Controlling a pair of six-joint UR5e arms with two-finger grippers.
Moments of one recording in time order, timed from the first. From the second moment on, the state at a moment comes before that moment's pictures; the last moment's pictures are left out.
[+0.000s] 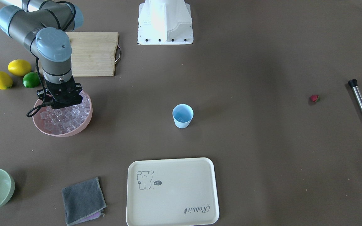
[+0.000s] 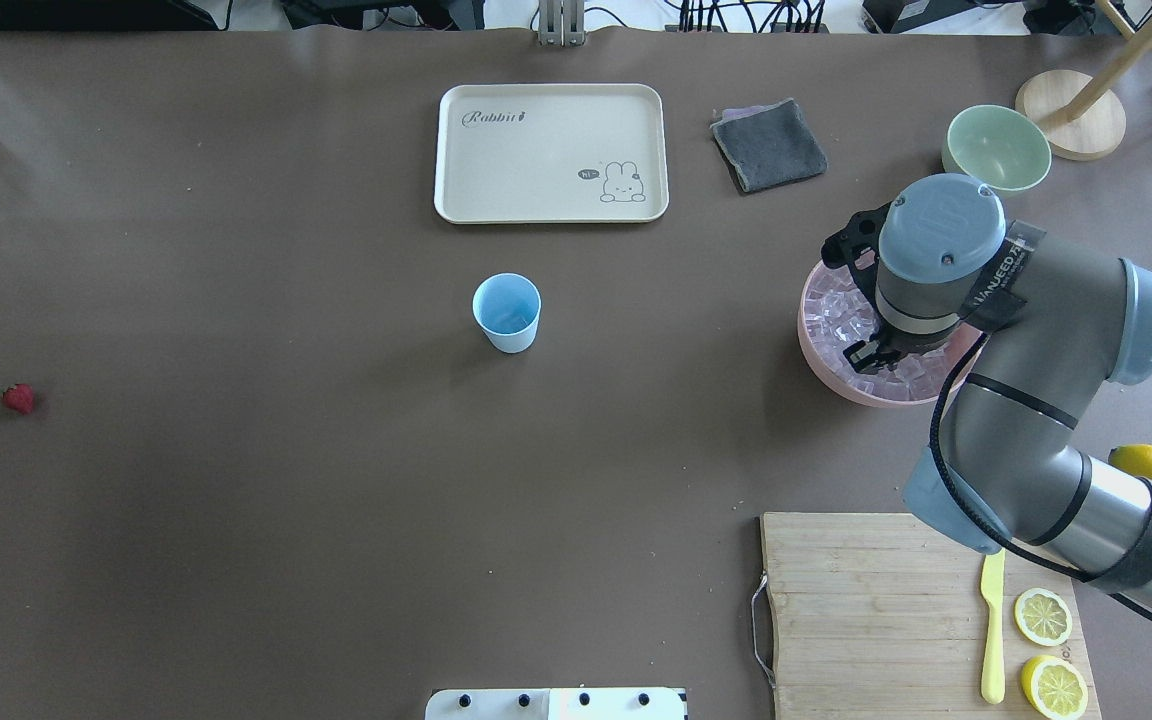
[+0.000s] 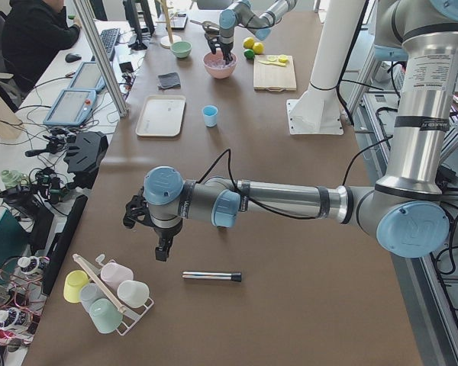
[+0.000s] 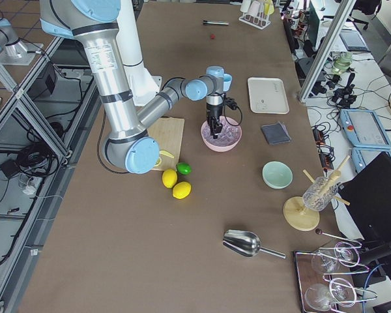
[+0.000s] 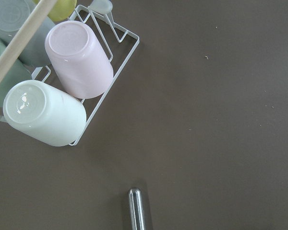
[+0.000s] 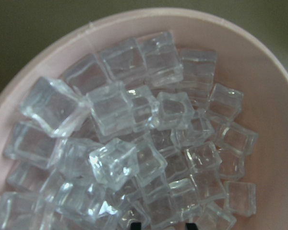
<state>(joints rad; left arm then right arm) -1.59 -1.66 -1.54 -1.71 -2.39 0.00 0.69 -1.24 1.86 -1.82 1.79 0.52</state>
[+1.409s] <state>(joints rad) -1.59 -1.66 -1.55 -1.72 -2.39 0.00 0.76 -1.17 1.86 -1.86 1.84 0.49</state>
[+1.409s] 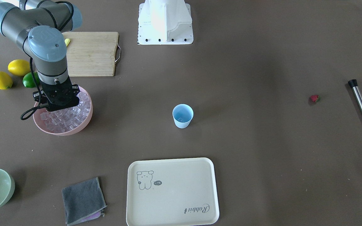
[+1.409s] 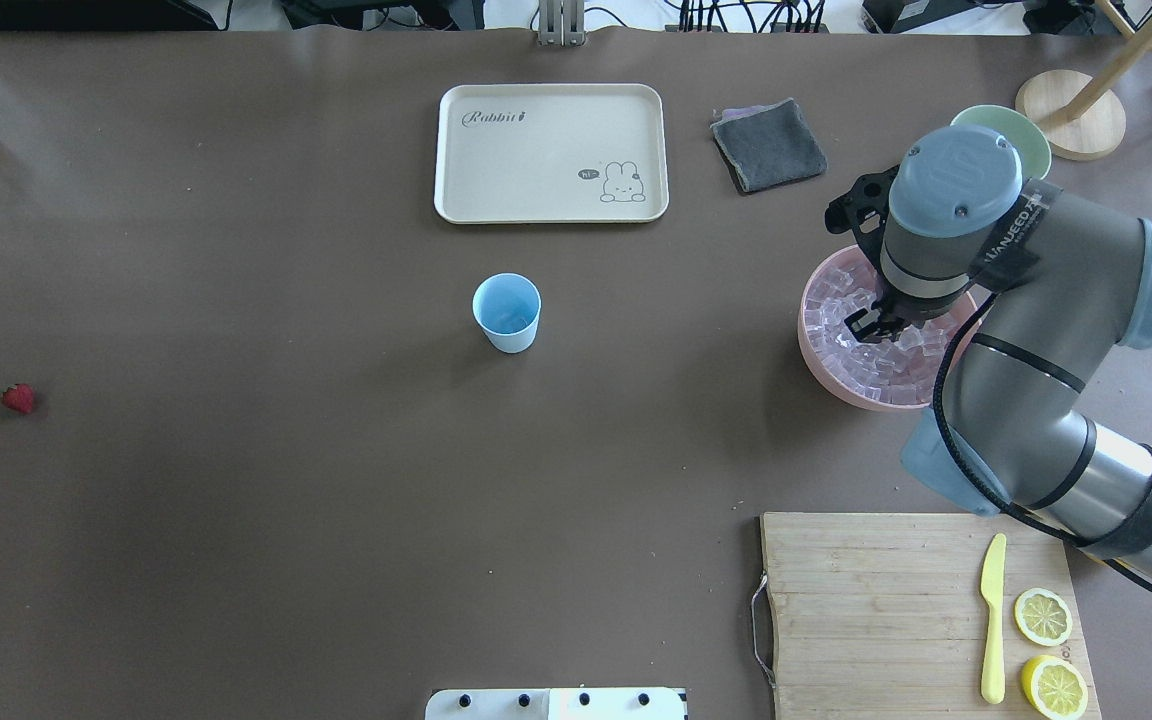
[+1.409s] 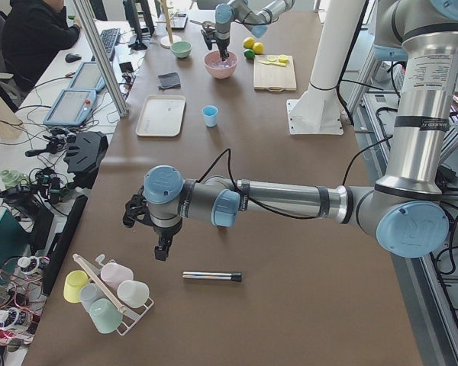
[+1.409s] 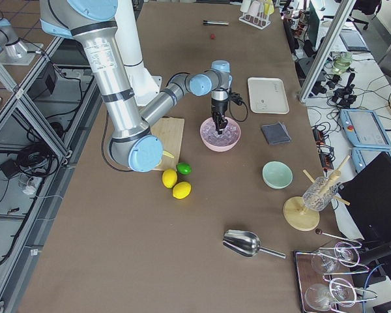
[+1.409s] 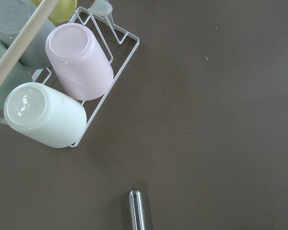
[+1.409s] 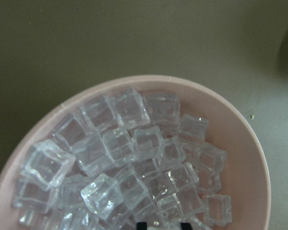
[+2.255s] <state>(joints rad) -1.59 -1.67 -1.55 -1.72 -2.39 0.00 0.70 -0.77 1.65 -1.69 1.88 0.93</state>
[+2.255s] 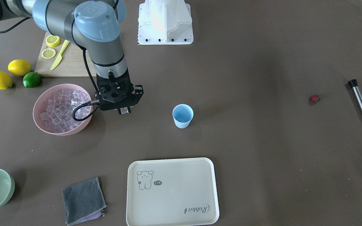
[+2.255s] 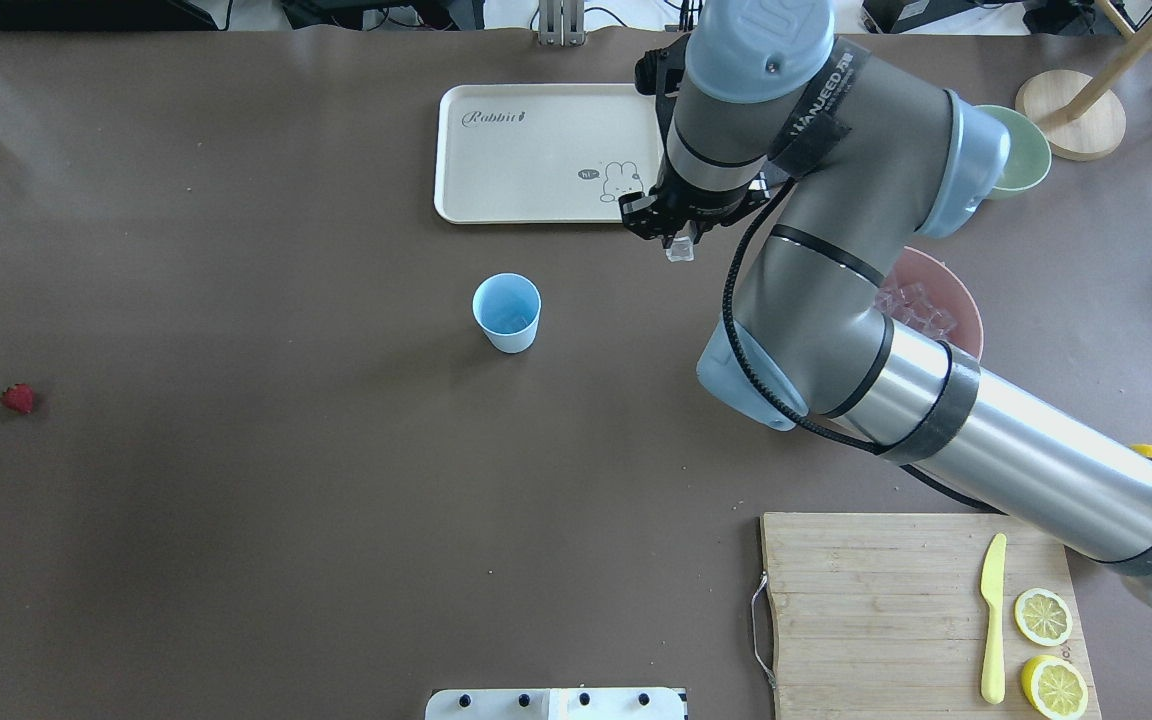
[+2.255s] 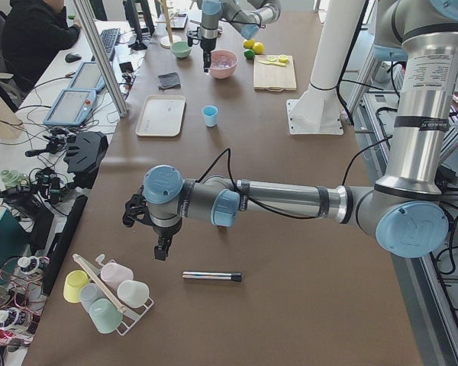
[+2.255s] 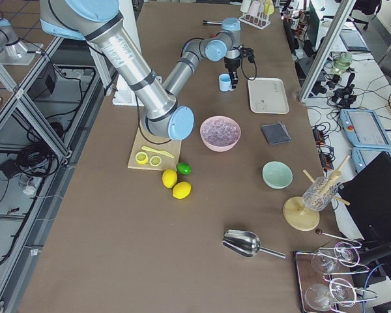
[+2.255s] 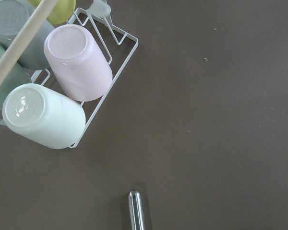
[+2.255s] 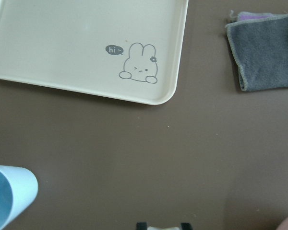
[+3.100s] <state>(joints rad) -1.59 -1.66 -1.55 -1.72 -2.39 0.00 0.53 -0.67 1.45 -1.32 1.69 1.20</state>
